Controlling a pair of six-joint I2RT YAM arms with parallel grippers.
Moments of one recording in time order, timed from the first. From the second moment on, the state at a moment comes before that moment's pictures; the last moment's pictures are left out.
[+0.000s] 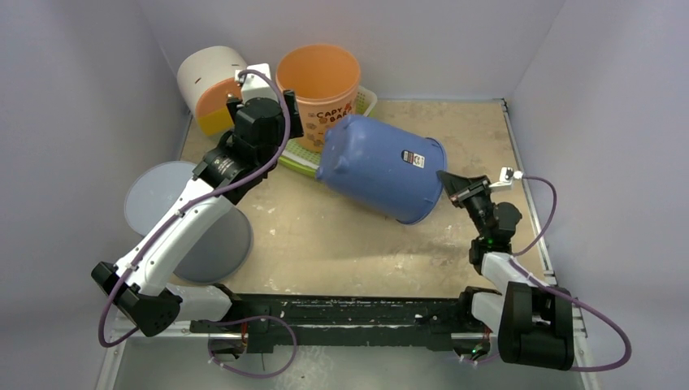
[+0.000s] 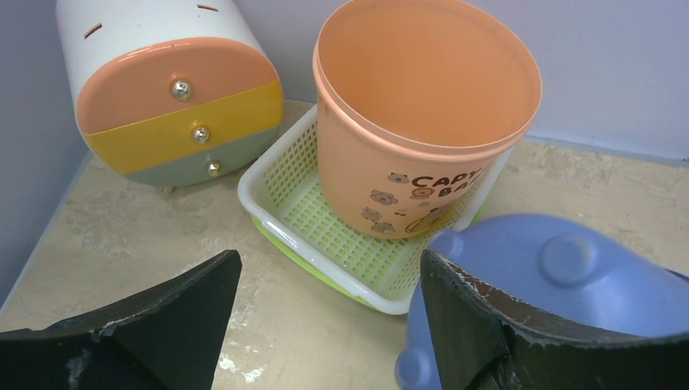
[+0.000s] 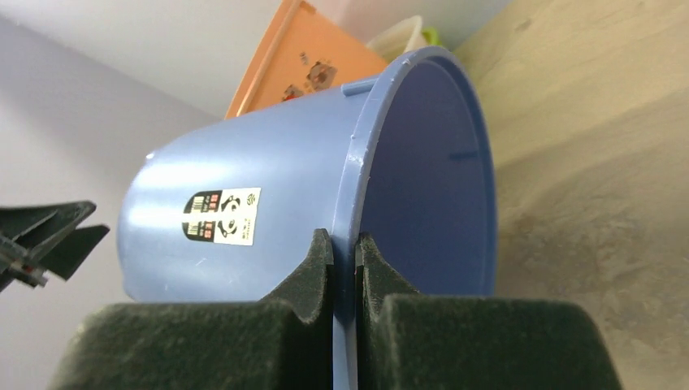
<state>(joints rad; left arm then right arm) -0.63 1.29 1.50 -0.50 -0.70 -0.31 -0.14 1.09 0.20 0.97 -0.46 1.06</state>
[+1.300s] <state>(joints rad) -0.63 1.30 1.40 -0.46 -0.69 -0.32 -0.23 1.06 0.24 0.36 -0.16 0.80</state>
